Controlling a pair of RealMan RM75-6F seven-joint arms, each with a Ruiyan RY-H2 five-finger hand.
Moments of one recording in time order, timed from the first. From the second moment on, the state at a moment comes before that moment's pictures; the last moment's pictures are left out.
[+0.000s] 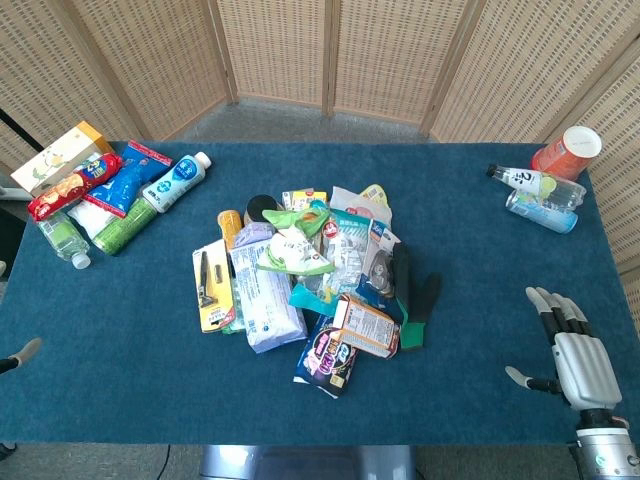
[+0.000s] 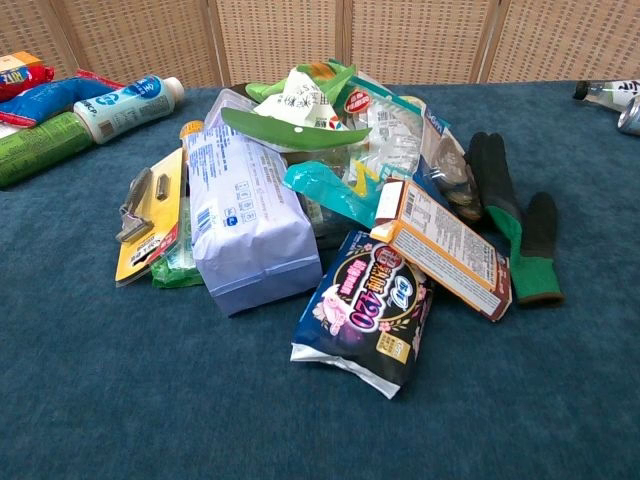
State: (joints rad) left arm -0.01 -0.97 -0.08 -1.81 1.54 1.66 0.09; right arm 0.08 -0.98 0.05 -1.97 -1.43 1.39 -0.07
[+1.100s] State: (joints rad) left arm 0.00 -0.97 -0.09 -1.81 1.53 1.67 0.12; right arm 0.39 -1.39 0.13 -2.03 -1.11 1.09 -0.25
